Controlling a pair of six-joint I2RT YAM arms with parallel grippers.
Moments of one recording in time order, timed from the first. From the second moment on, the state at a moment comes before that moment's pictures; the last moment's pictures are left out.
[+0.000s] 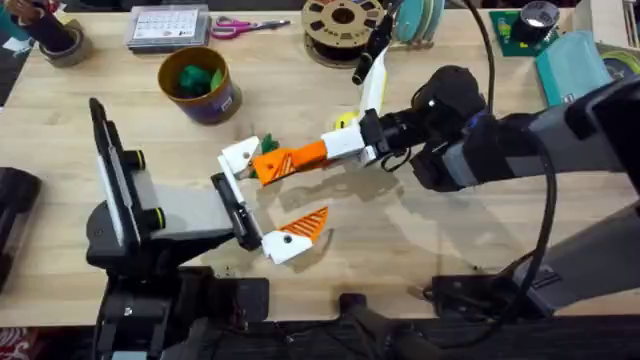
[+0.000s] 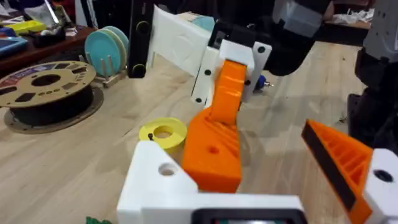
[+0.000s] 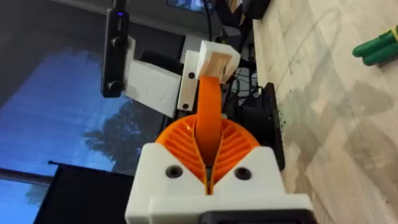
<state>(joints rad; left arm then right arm) 0.00 0.01 0.01 -0.11 1.08 0.10 0.51 1.79 0.56 1.37 -1.34 1.42</state>
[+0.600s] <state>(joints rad) 0.00 0.01 0.01 -0.11 1.08 0.10 0.52 1.79 0.56 1.33 -1.33 1.42</state>
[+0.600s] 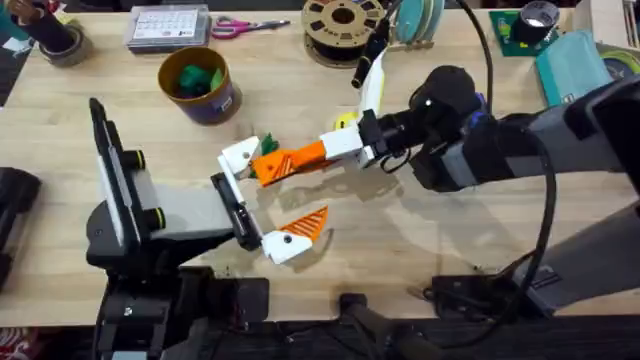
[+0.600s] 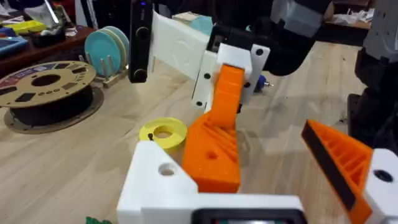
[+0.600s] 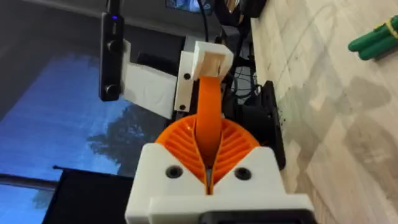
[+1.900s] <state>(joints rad) 0.00 0.01 0.01 -0.11 1.05 0.10 0.54 1.86 0.63 1.34 -1.32 1.42</state>
